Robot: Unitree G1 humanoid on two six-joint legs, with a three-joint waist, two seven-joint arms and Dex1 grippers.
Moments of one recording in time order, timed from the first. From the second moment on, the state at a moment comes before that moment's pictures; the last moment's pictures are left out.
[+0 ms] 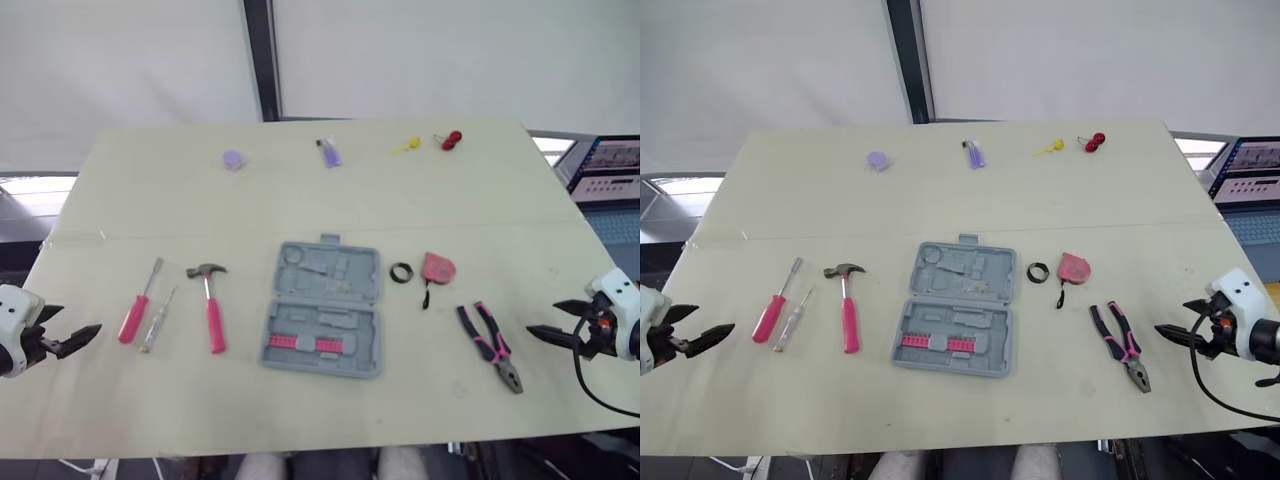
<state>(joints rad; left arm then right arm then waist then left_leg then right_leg) -0.11 0.99 0.43 0.75 -0.23 -0.03 -0.90 -0.19 -1.02 -0.24 0.55 0.26 0.23 1.16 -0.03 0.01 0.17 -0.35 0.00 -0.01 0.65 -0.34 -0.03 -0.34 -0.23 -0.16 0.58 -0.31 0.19</state>
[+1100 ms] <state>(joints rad) -0.08 0.99 0.43 0.79 -0.23 -0.07 -0.89 -0.29 -1.00 -0.24 0.72 0.23 0.10 1.15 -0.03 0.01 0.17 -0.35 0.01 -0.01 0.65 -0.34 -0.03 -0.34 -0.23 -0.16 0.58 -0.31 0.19</state>
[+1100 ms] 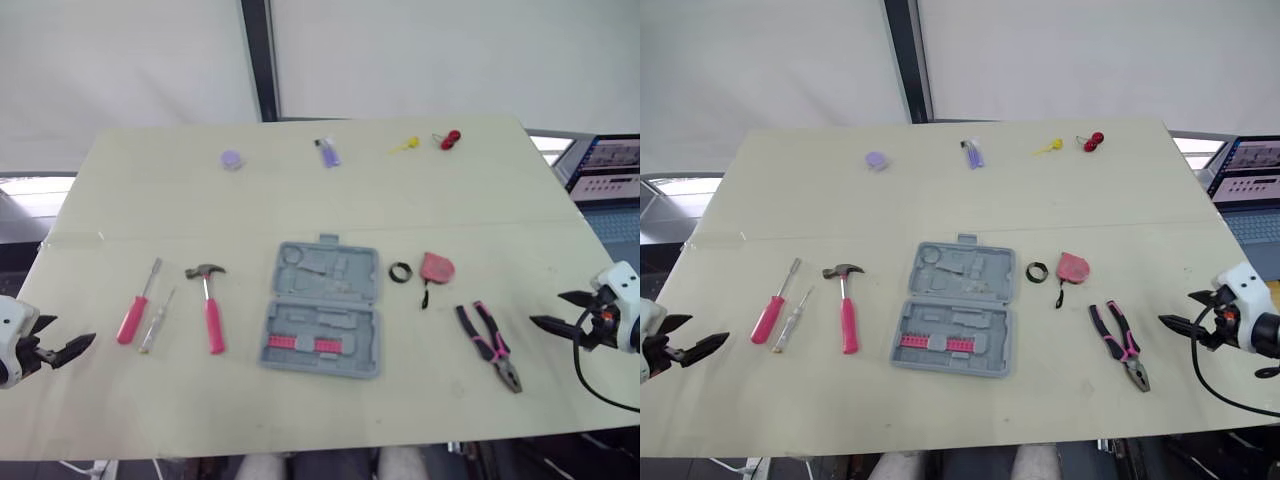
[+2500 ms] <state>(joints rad) -0.45 0.66 -0.15 0.22 -0.18 0.35 -0.95 -0.27 -0.64 0.11 -0.08 0.22 0.47 0.86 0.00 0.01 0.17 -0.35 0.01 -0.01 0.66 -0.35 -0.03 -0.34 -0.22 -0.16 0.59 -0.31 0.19</state>
